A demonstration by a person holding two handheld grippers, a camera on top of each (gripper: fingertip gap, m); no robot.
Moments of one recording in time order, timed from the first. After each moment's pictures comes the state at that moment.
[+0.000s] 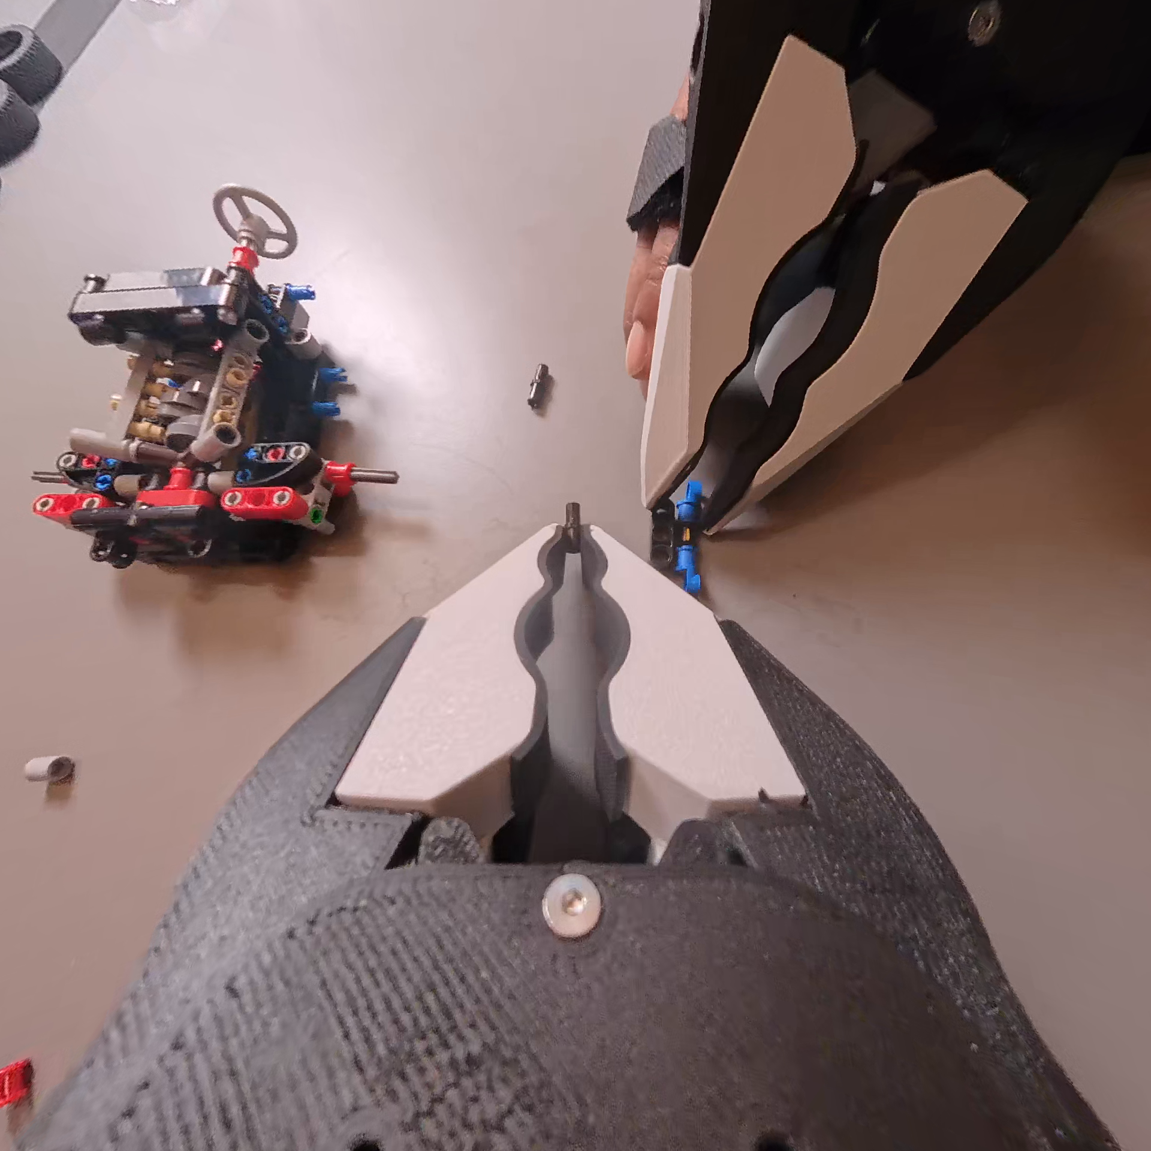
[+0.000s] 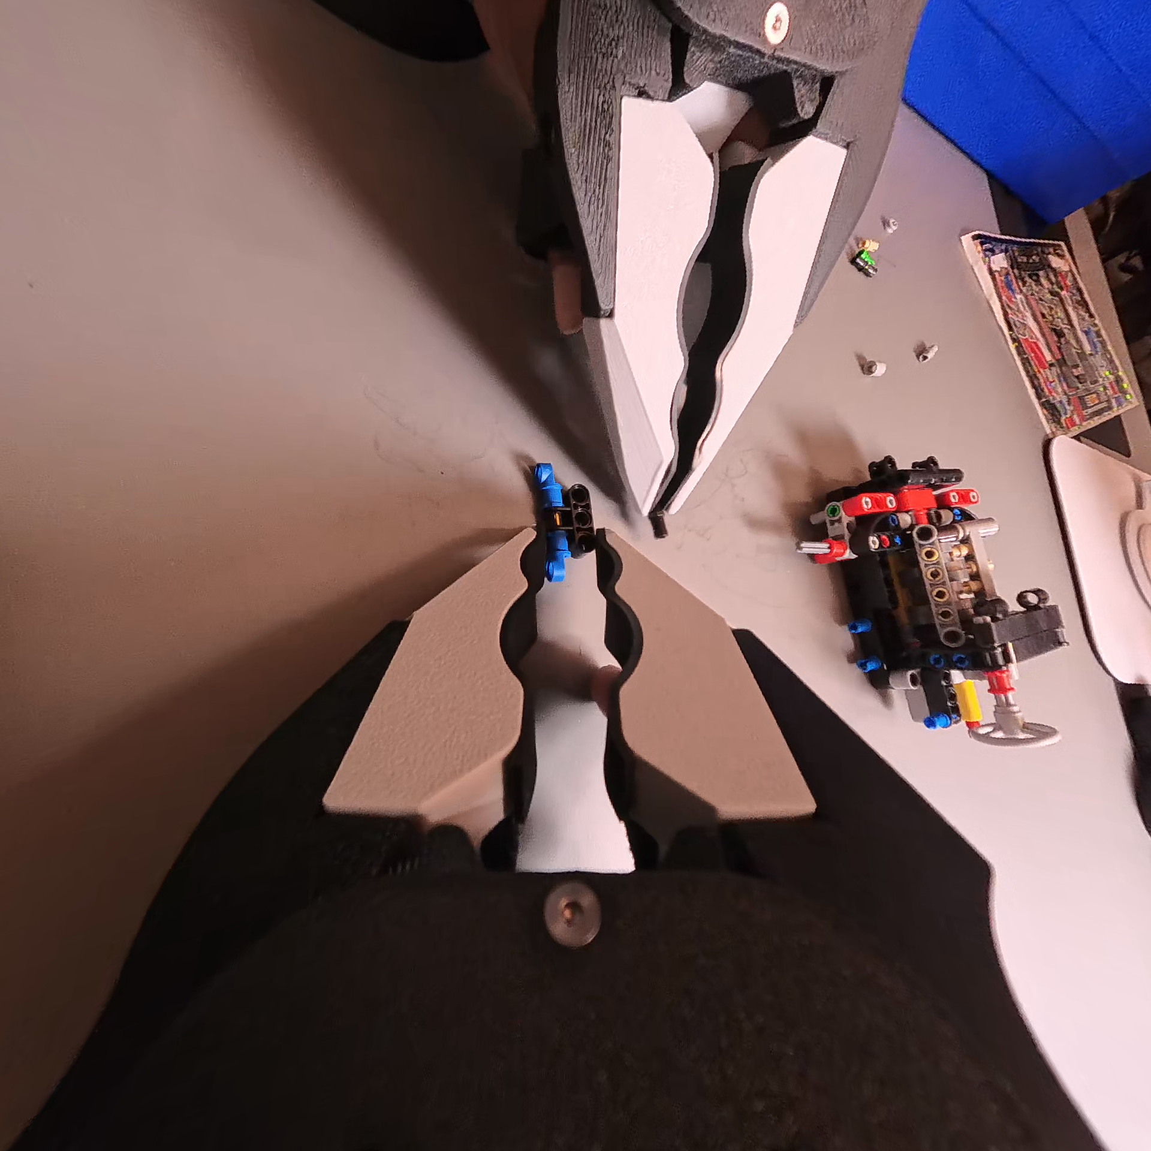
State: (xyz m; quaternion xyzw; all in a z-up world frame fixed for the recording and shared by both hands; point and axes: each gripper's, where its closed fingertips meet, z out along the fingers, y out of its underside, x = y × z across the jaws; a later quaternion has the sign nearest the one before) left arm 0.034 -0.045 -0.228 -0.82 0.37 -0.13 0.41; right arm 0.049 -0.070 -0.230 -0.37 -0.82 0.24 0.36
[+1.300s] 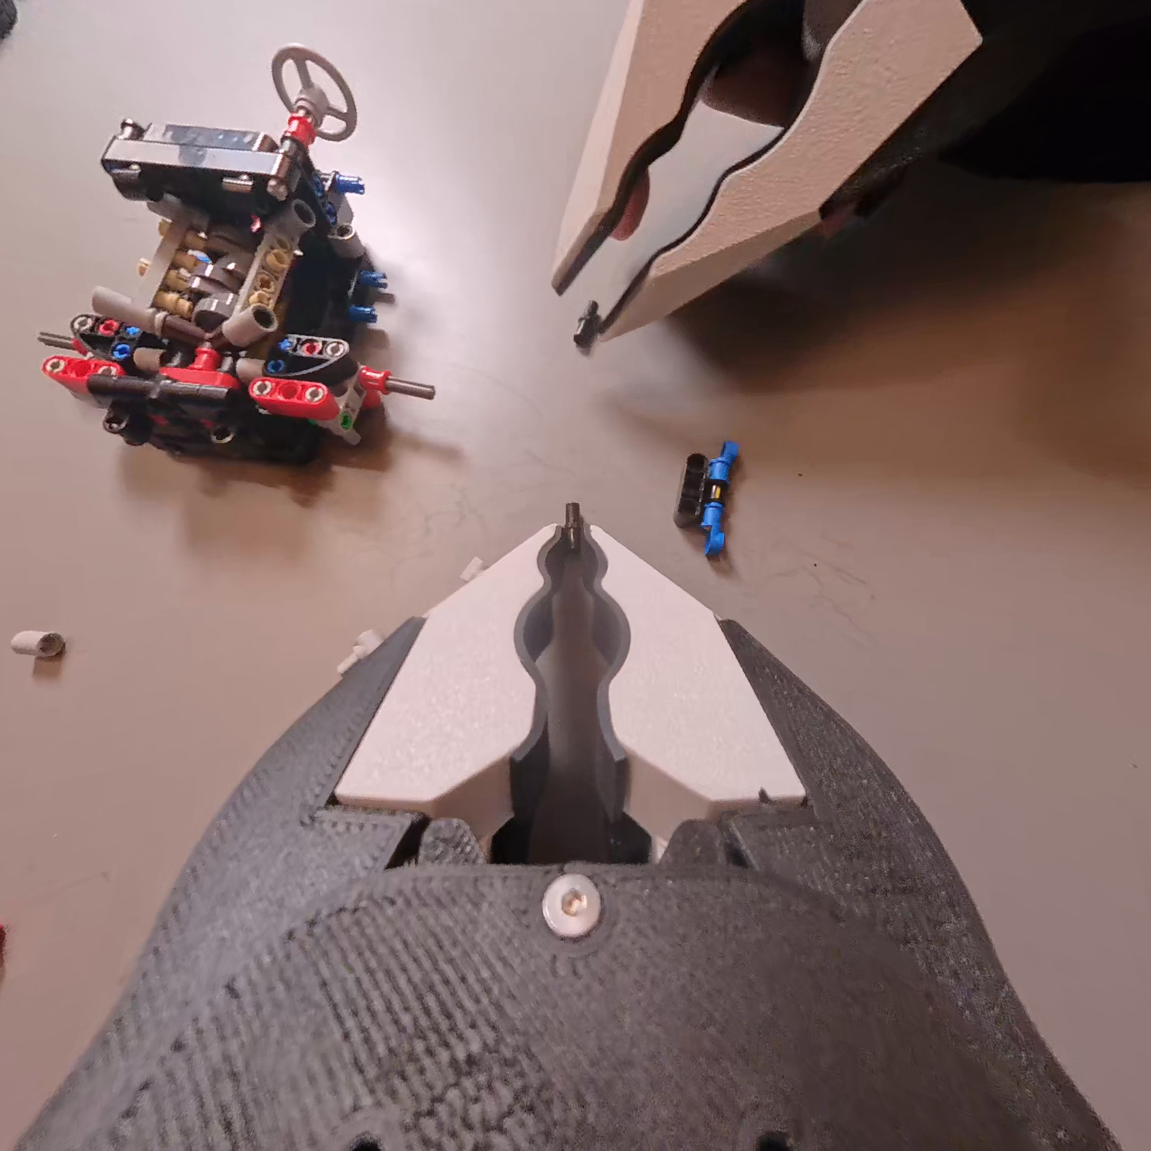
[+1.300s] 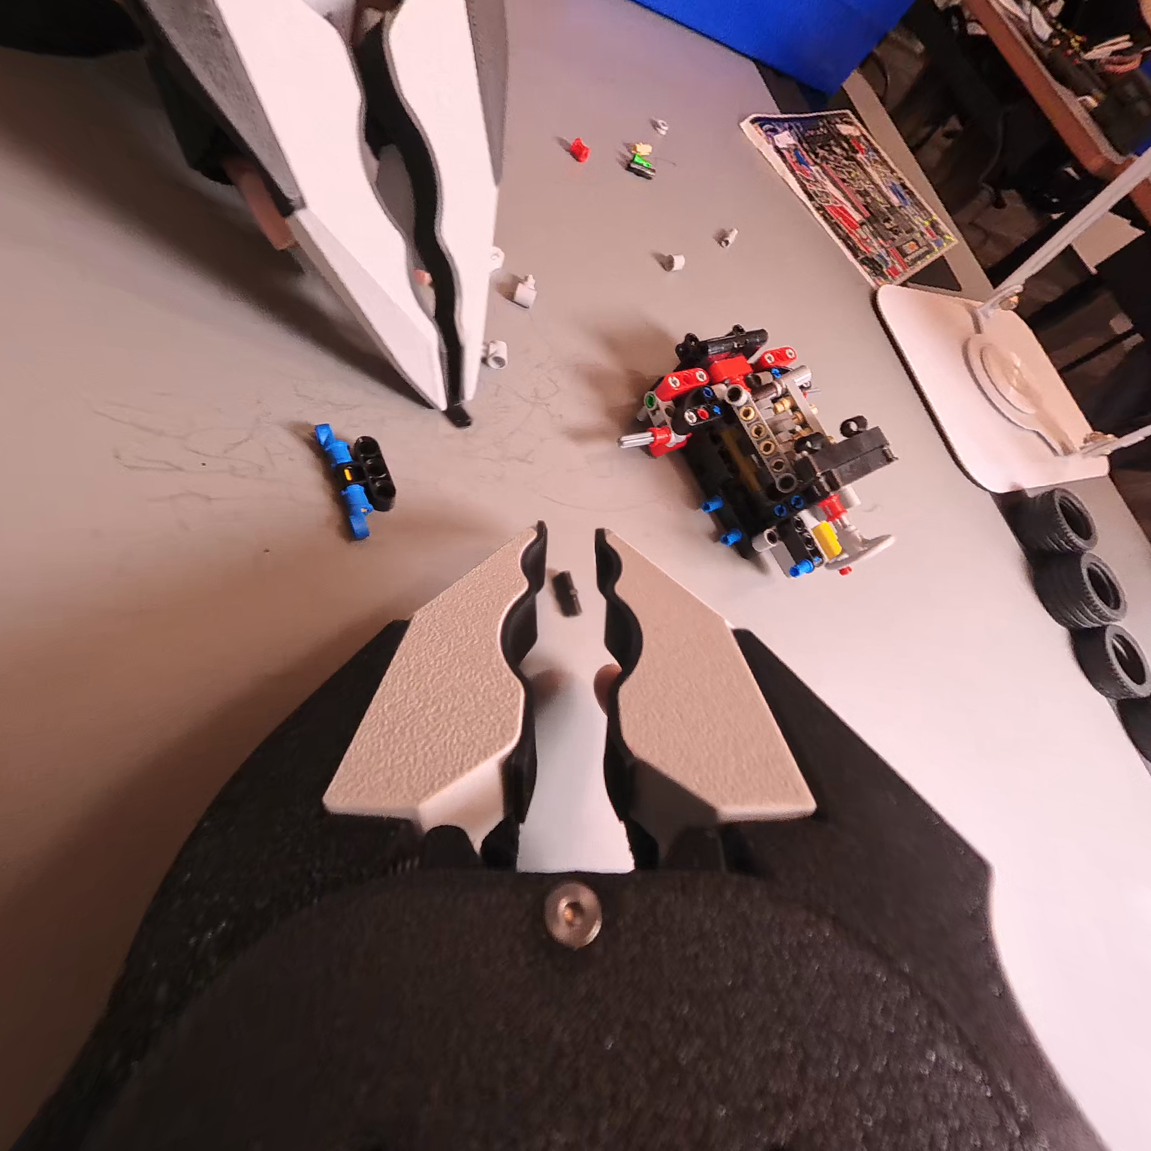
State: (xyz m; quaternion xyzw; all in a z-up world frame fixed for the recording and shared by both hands) left arm 0.014 -0.050 -0.234 -0.86 0.31 -0.13 0.38; right arm 0.047 -0.005 -0.214 -0.48 -0.73 0.24 0.42
